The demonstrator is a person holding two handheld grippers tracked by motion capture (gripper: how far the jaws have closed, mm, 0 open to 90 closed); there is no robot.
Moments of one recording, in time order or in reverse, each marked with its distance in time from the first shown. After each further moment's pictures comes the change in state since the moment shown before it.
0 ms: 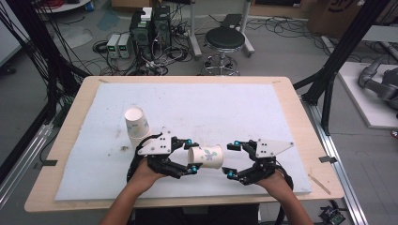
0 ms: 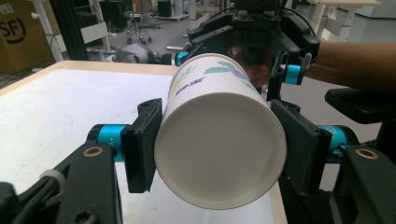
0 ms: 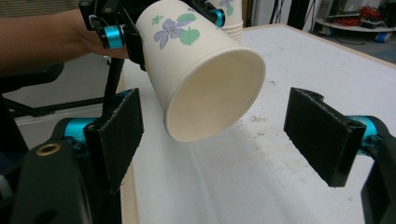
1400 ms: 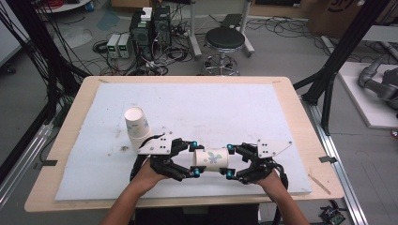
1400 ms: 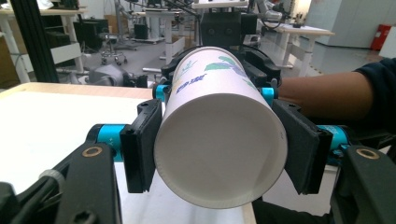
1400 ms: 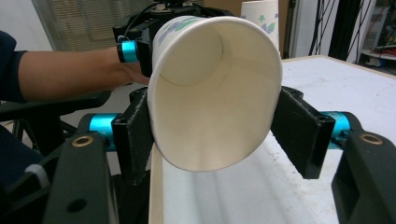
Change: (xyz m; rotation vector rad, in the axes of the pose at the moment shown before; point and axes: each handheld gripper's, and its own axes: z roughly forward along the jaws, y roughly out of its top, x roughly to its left) left arm -0.002 0.001 0.008 -0.092 -0.114 -0.043; right arm -0.006 -0.008 0.008 -0.143 0.176 0.017
